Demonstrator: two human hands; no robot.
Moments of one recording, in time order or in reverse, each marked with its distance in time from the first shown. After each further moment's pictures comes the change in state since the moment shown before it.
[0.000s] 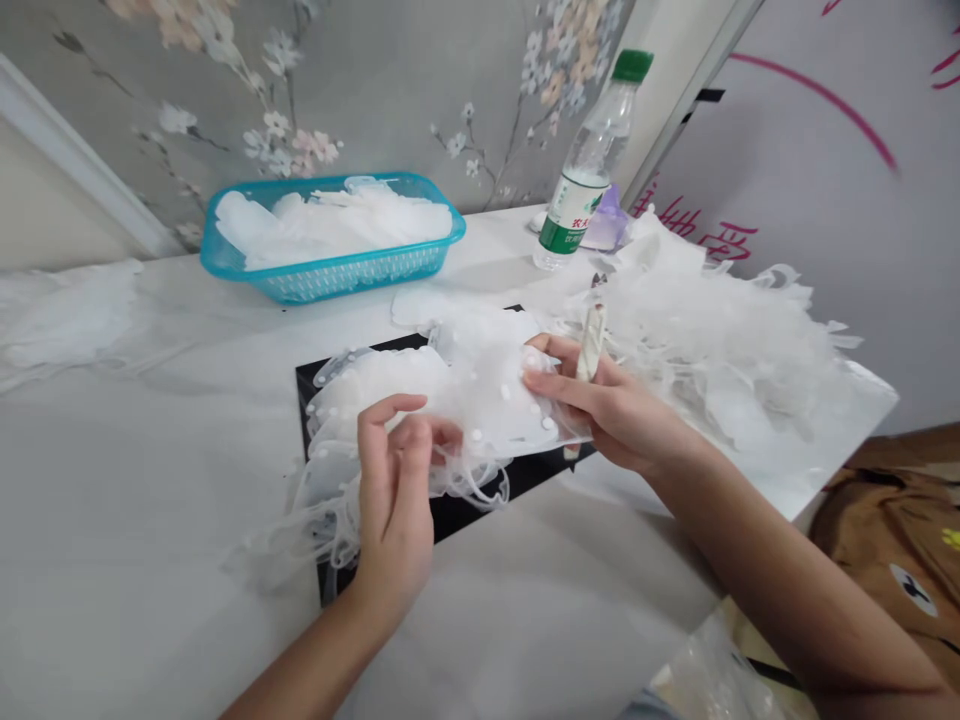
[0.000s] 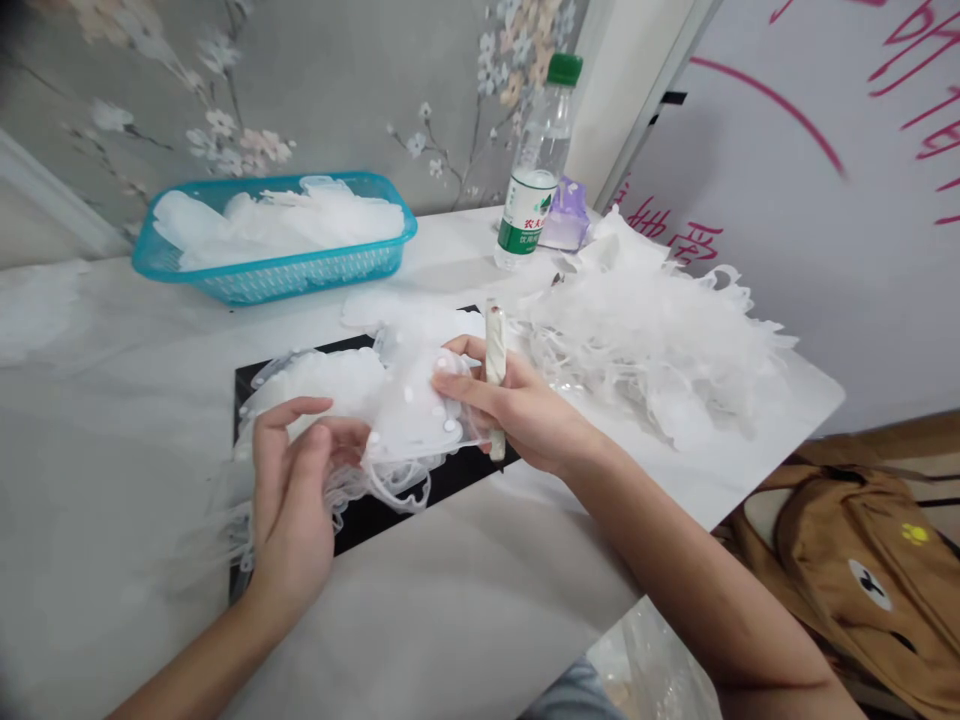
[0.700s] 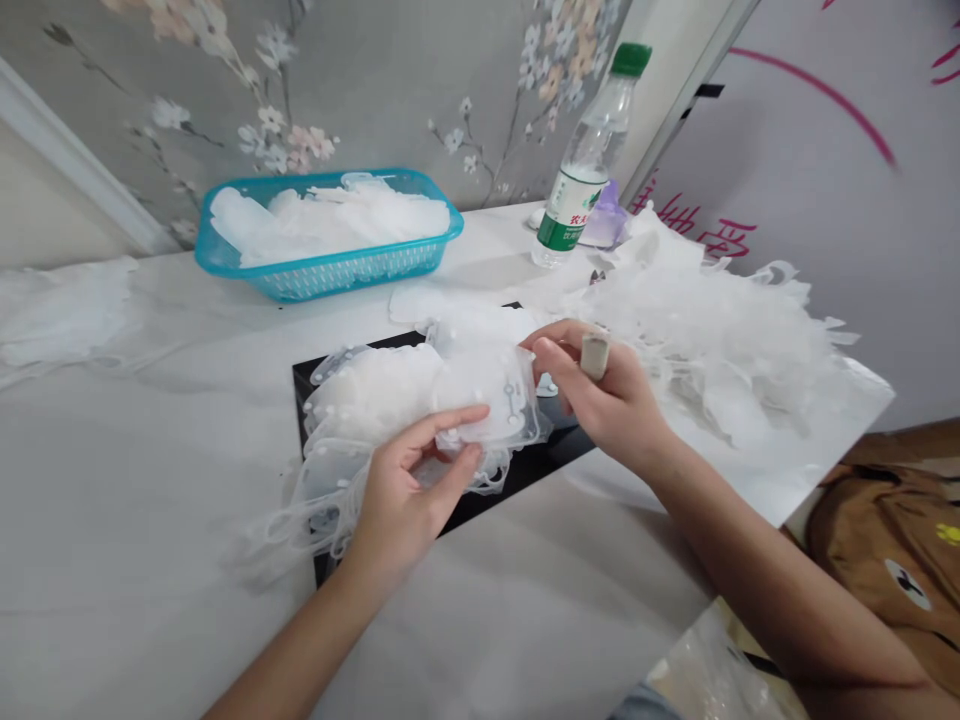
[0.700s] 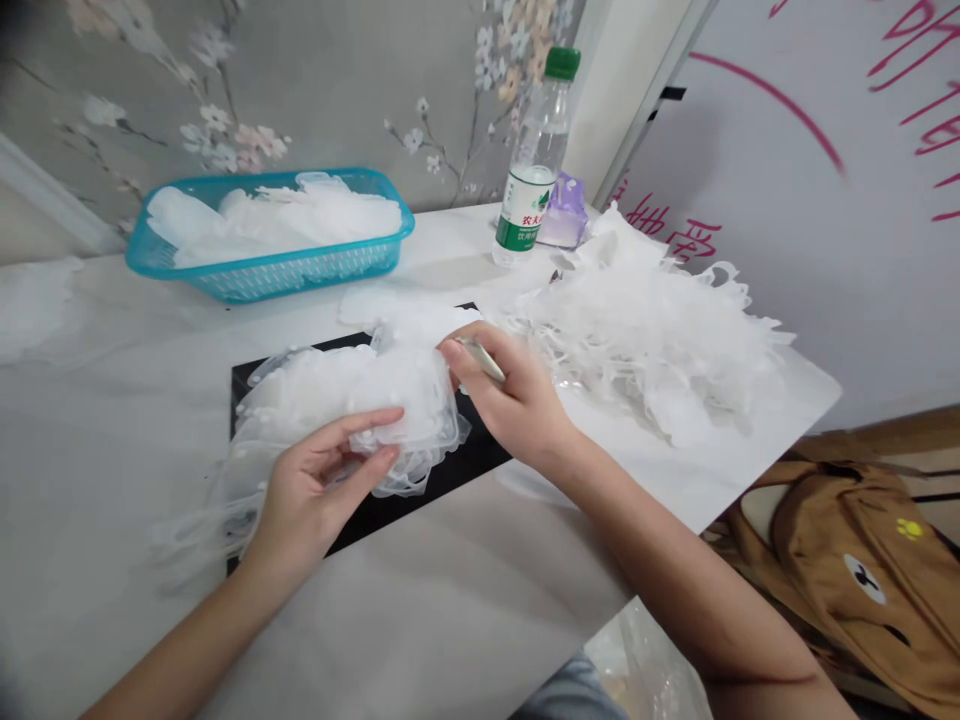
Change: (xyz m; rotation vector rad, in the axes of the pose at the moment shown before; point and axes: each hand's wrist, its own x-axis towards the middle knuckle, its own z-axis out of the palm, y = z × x) left_hand 0.010 0.003 -0.004 0.187 -0.265 -0.184; right_hand 0.003 0.007 0.002 -0.619 0.304 -0.465
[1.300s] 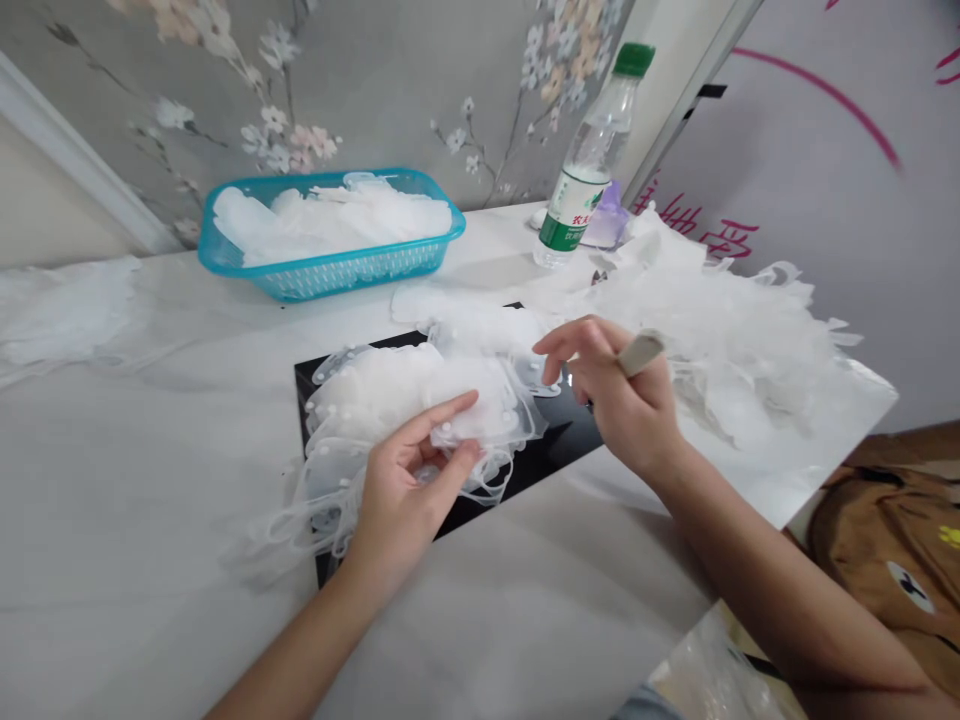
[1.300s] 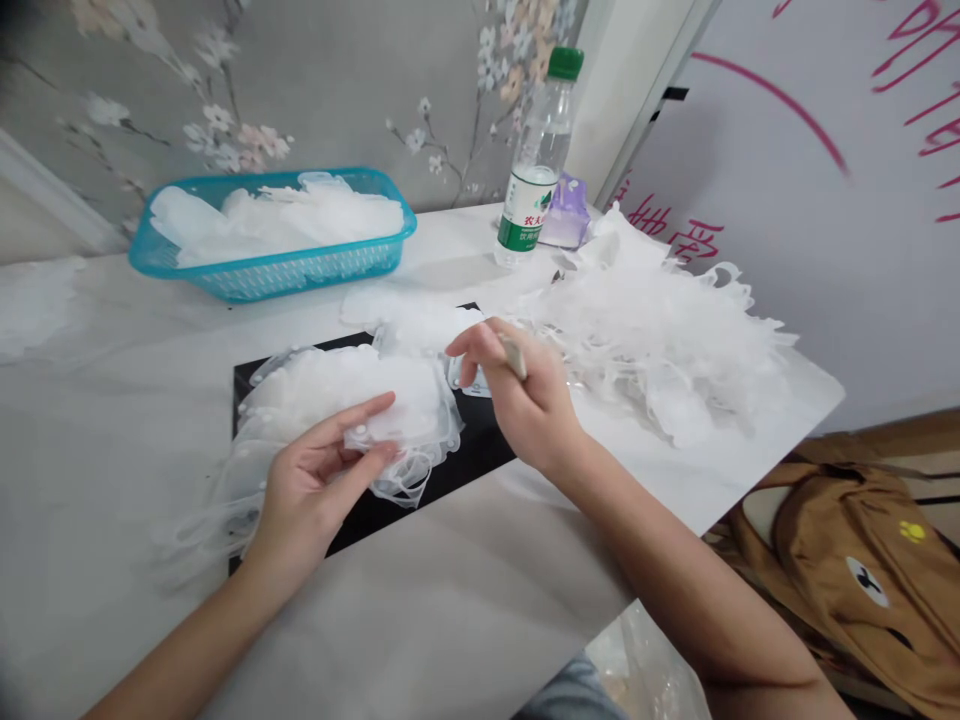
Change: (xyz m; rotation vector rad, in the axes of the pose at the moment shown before) left_hand -0.001 0.001 0.002 -0.157 0.025 -0.110; right_hand -0.002 0.001 0.000 0.001 0.107 -0.133
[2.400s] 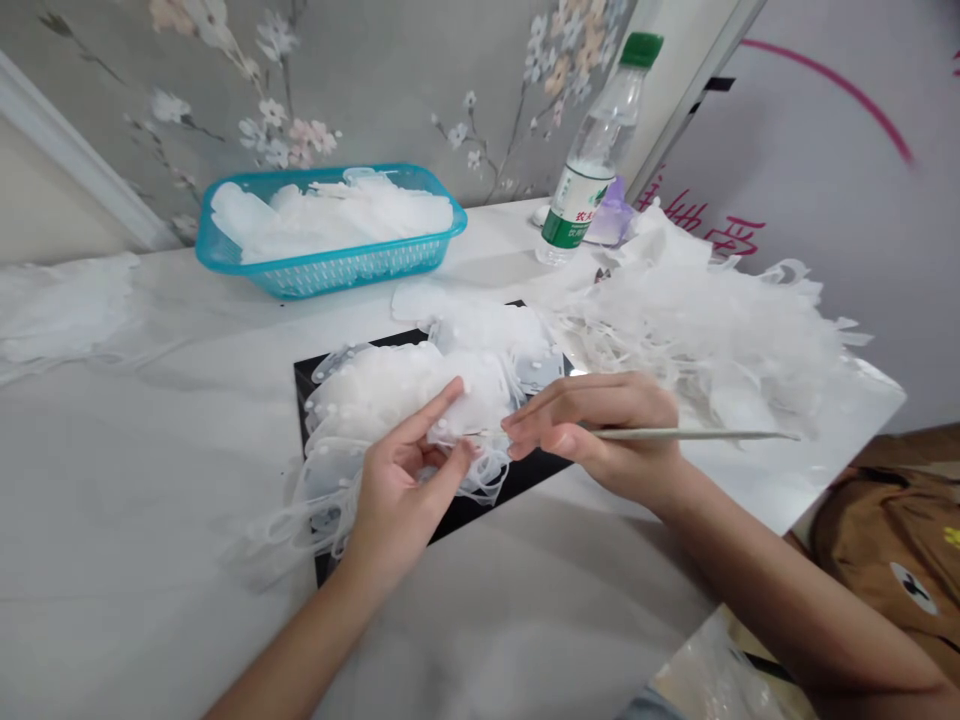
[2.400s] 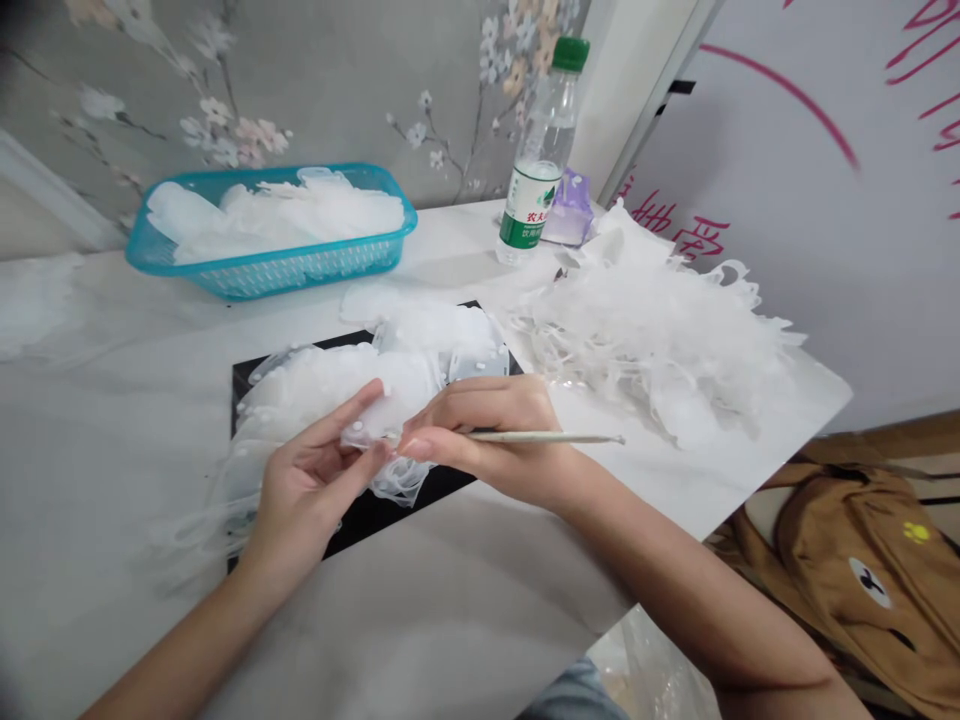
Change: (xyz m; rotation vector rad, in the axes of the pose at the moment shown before) left_hand 0.003 -0.005 -0.001 -0.096 0.004 0.009; right_hand -0.008 -0.012 0.001 0.151 -0.295 -0.282
